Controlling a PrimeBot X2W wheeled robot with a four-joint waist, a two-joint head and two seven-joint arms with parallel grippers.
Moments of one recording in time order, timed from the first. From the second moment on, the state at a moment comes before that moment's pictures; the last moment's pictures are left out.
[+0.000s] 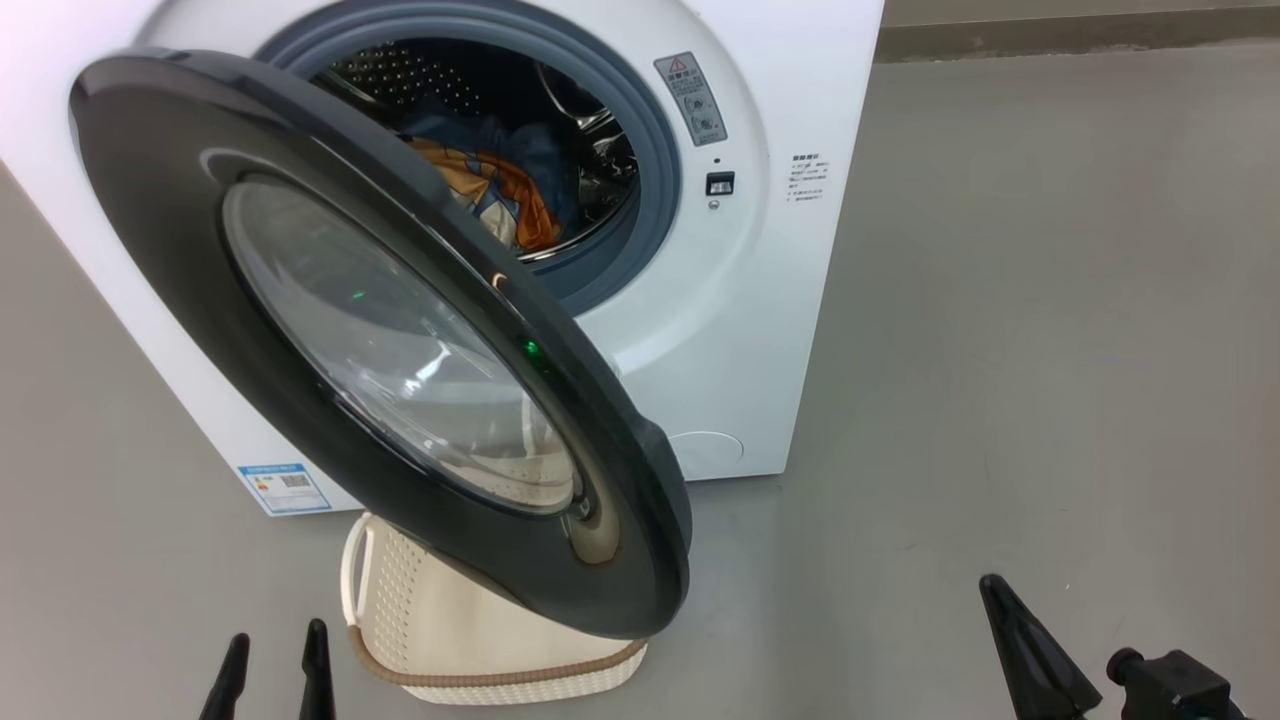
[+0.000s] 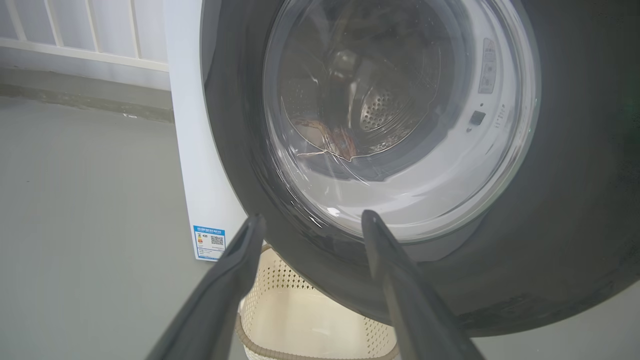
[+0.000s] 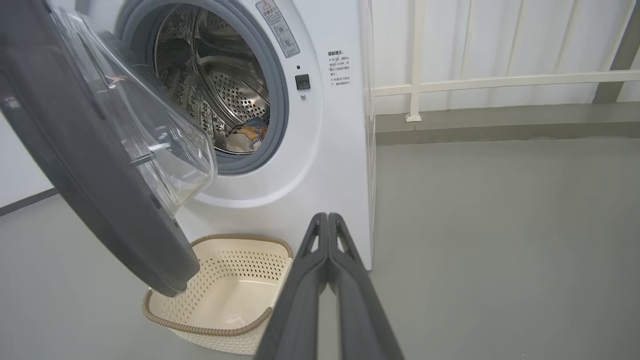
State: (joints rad) left arm 0.16 0.05 0.02 0.08 -0.35 -0.13 -0.26; right arm 0.12 -0.15 0.07 0.09 0.28 0.13 -0.26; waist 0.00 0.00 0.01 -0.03
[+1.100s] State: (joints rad) left arm 0.14 0.05 0.02 0.08 -0.37 -0.13 -0.26; right arm -0.25 -0.13 0.53 -0.12 0.33 0.13 -0.26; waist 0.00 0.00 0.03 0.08
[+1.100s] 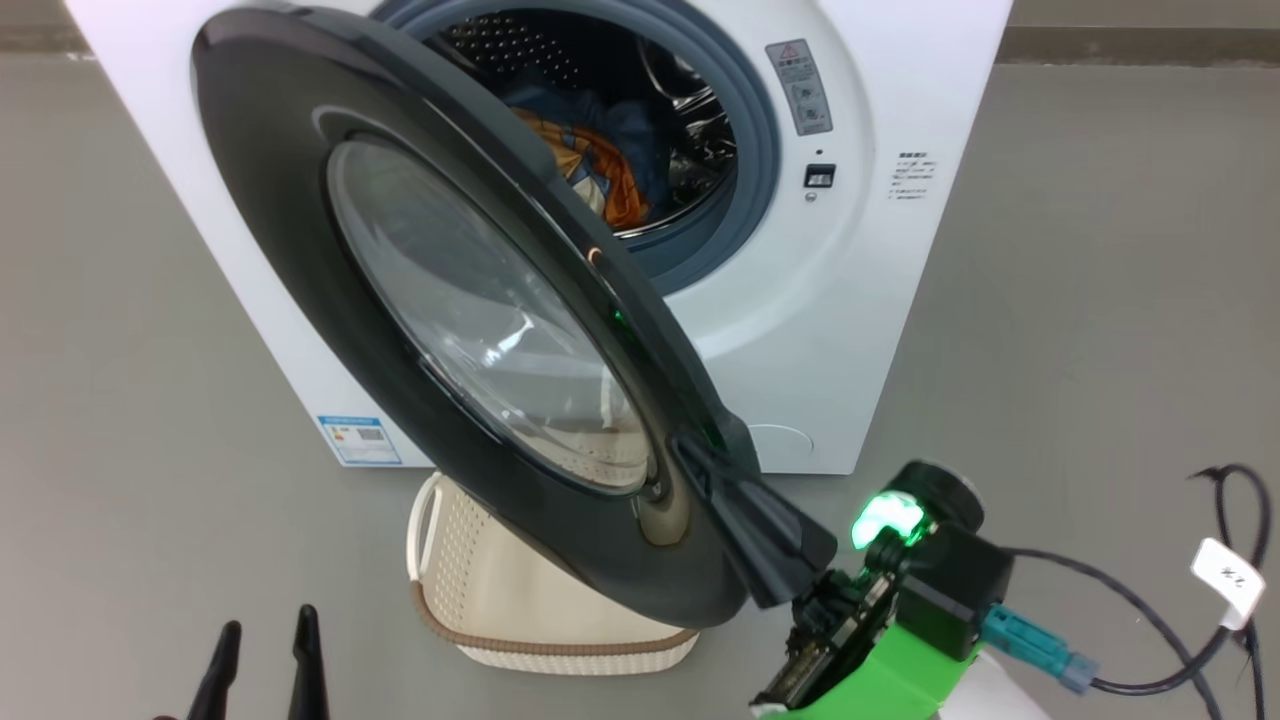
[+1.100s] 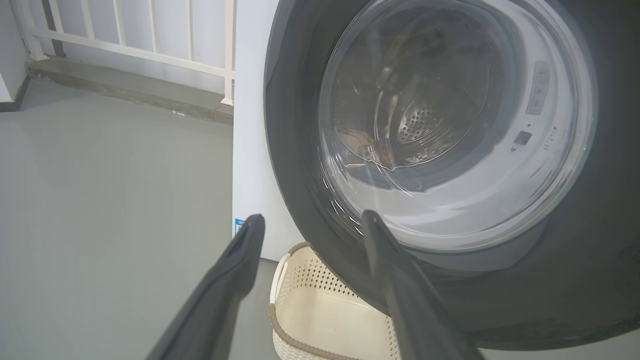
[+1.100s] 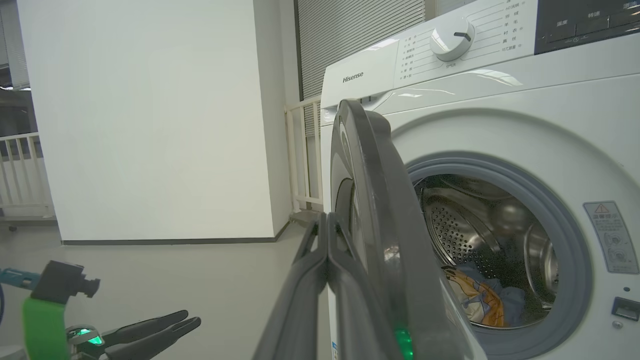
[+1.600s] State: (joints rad) left arm 0.11 0.04 0.04 0.06 -0.37 -0.13 -0.26; right arm -0.20 -0.13 0.53 0.03 0.37 0.13 -0.26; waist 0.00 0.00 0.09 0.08
